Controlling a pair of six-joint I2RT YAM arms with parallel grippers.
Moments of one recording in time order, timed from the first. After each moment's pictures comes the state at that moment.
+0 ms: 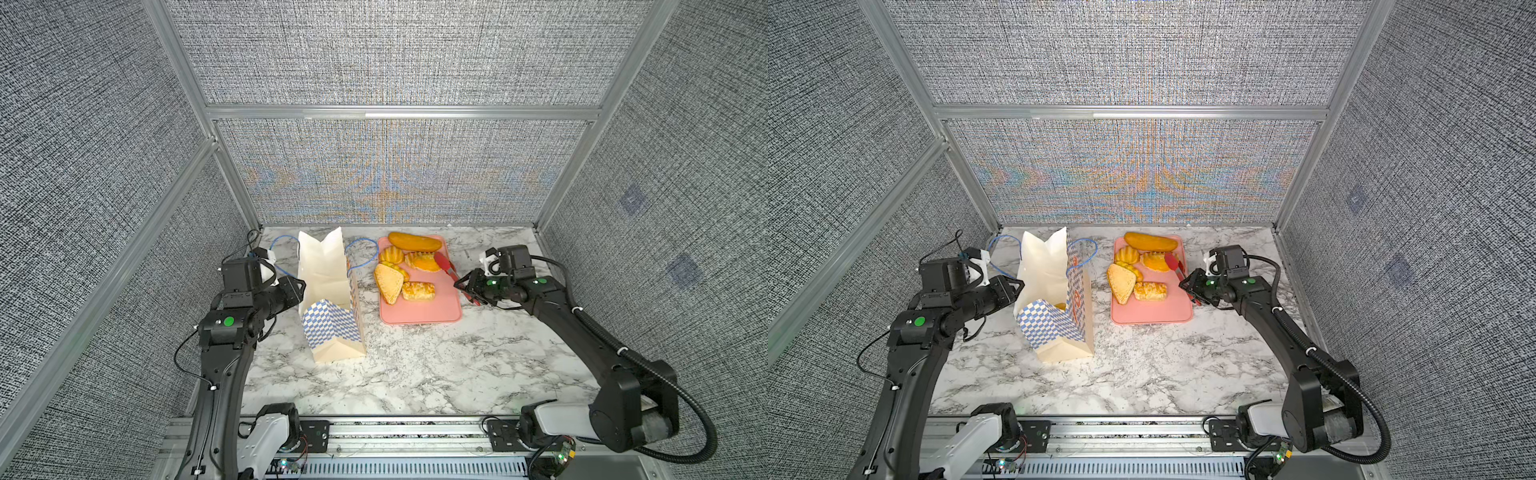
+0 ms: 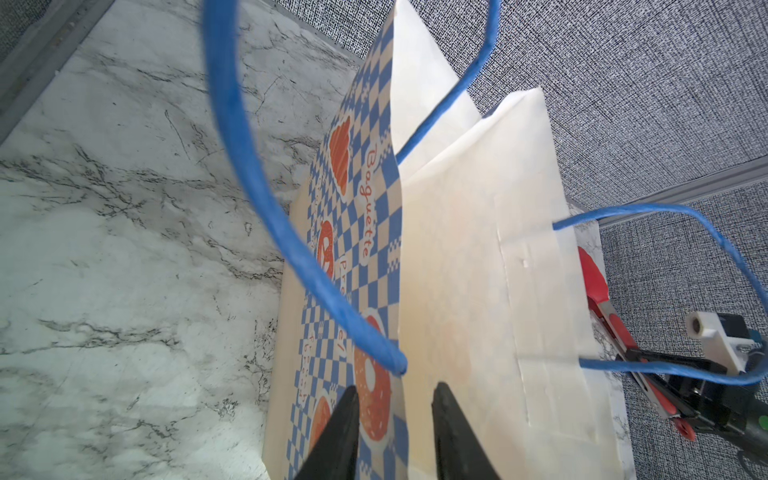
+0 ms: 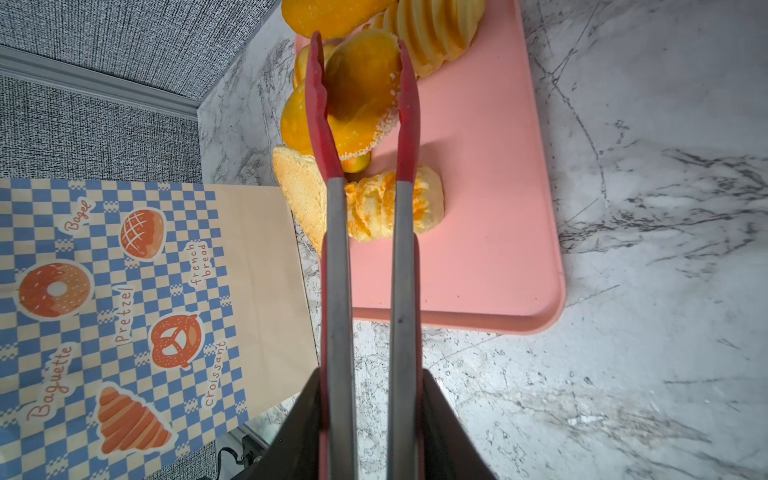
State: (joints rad) left arm 0.02 0.94 1.12 -0.89 0.34 -0.43; right arm 0.23 1.33 1.05 -0.55 -0.43 0.67
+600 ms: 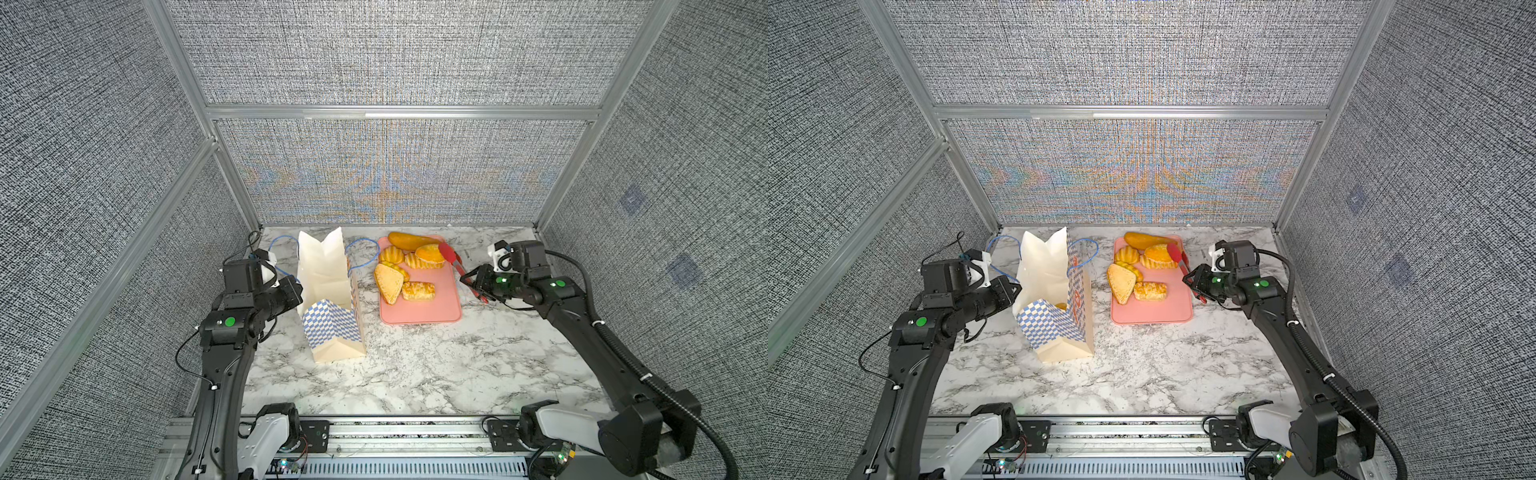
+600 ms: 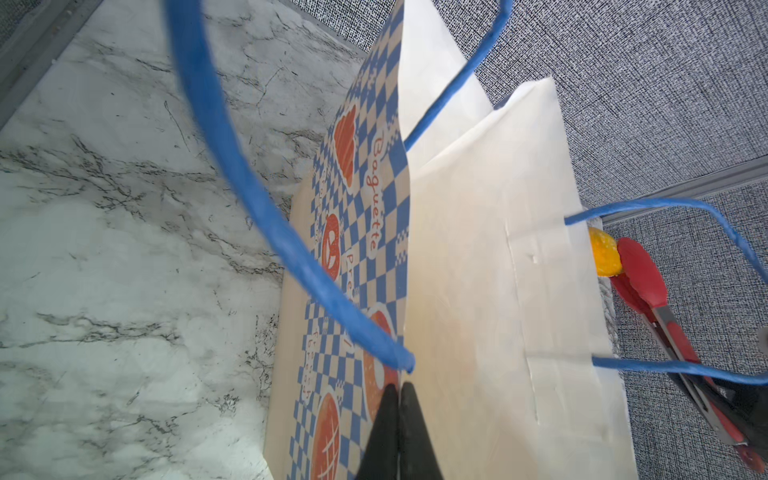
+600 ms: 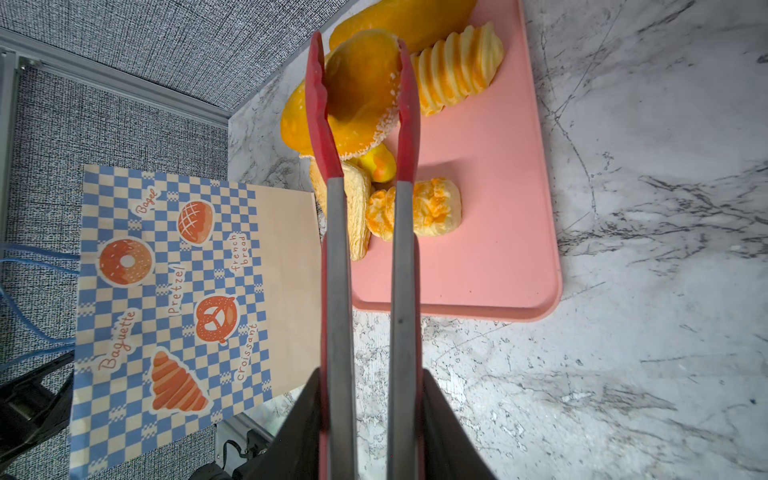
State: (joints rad) left arm 0.02 0.94 1.11 -0.88 0.34 -0.43; right arm 0.23 1.23 1.12 -0.65 -0.42 0.64
